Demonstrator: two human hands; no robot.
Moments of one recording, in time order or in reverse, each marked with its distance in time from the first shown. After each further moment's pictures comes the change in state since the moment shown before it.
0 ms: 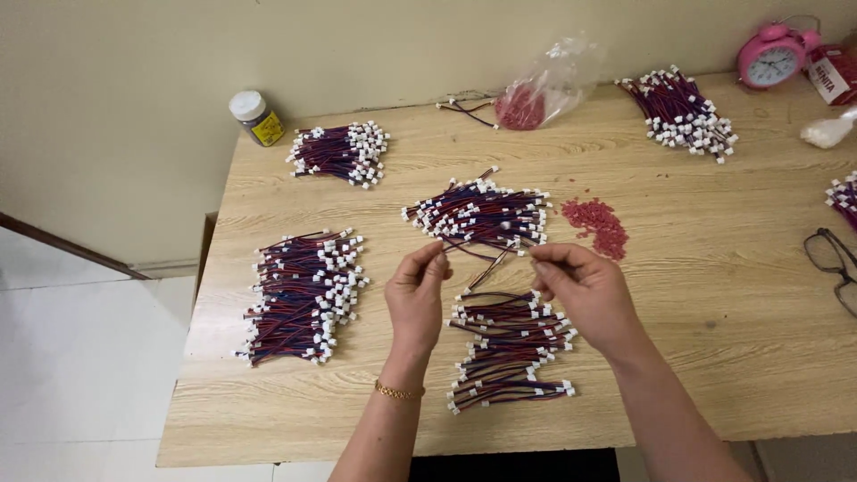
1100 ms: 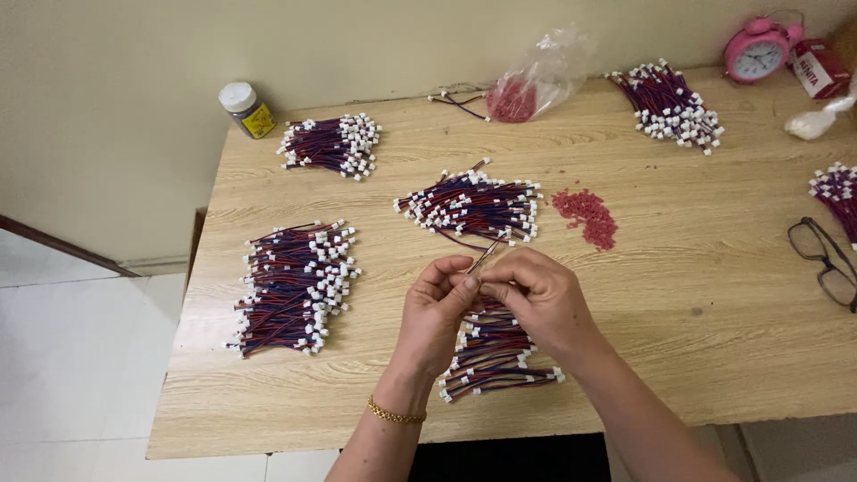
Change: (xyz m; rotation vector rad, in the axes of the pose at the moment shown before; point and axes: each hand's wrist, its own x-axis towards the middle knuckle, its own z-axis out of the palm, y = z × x) left_hand -0.042 0.005 0.007 -0.296 -0.265 -0.309; right_hand -0.017 -0.049 0.041 -0.303 -0.106 -0.373
